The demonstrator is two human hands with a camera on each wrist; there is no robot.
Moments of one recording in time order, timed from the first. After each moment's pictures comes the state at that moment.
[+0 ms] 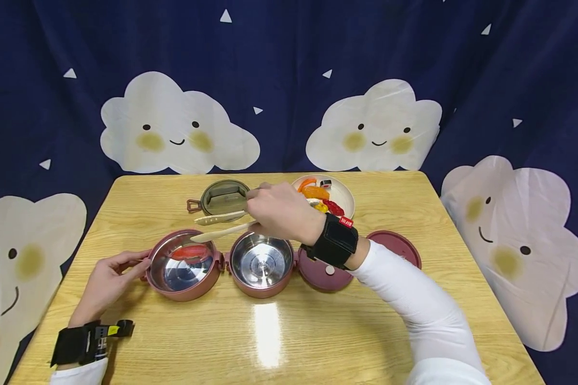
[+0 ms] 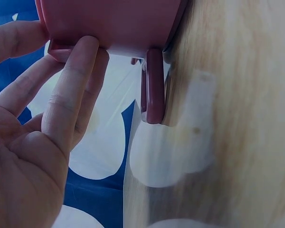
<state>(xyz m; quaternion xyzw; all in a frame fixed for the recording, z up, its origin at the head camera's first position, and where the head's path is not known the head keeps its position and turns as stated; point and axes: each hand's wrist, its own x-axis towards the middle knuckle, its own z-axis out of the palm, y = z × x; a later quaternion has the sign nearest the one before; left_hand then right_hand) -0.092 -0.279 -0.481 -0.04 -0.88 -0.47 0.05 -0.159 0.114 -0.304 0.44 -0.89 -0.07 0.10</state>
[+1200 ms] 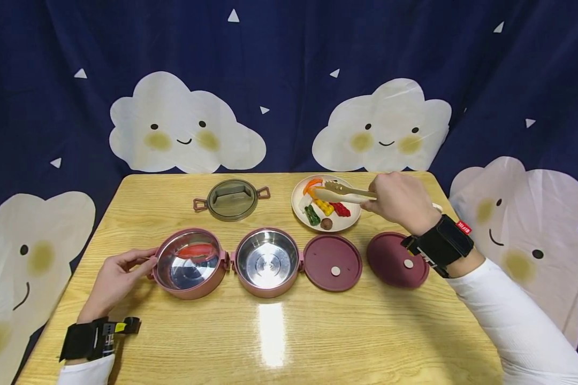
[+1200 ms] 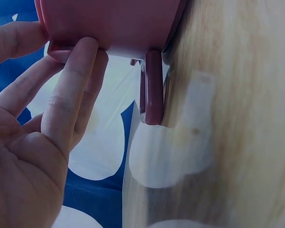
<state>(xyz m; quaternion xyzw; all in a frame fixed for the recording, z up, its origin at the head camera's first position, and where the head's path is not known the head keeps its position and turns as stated) -0.092 -0.278 -0.483 -0.03 -0.88 -0.47 0.04 -0.174 0.295 -0.301 0.15 -0.99 -0.01 0.01</state>
